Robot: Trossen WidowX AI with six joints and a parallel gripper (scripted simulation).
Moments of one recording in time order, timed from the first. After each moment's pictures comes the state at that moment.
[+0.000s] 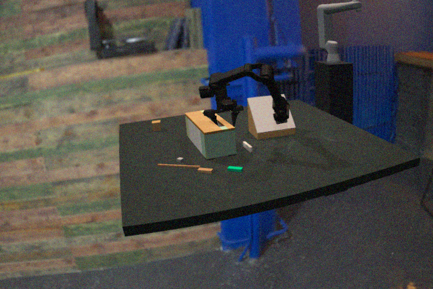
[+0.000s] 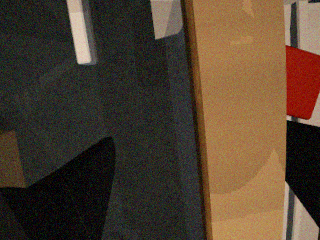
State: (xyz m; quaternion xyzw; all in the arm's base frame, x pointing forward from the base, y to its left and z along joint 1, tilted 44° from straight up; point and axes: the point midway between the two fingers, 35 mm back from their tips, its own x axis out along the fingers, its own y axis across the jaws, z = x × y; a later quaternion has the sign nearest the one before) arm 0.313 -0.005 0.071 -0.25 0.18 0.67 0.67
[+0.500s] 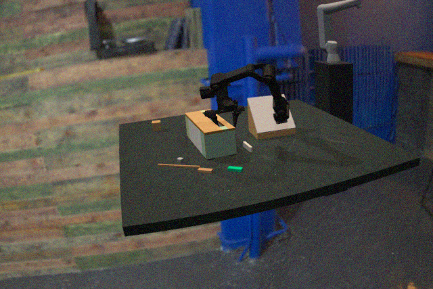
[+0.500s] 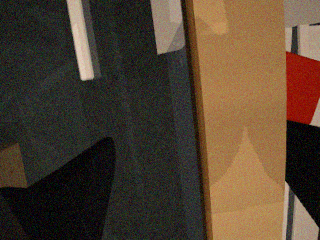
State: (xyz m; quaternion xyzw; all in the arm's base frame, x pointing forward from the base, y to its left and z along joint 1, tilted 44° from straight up) arm 0.311 0.005 0.081 -0.25 0.18 0.67 0.67
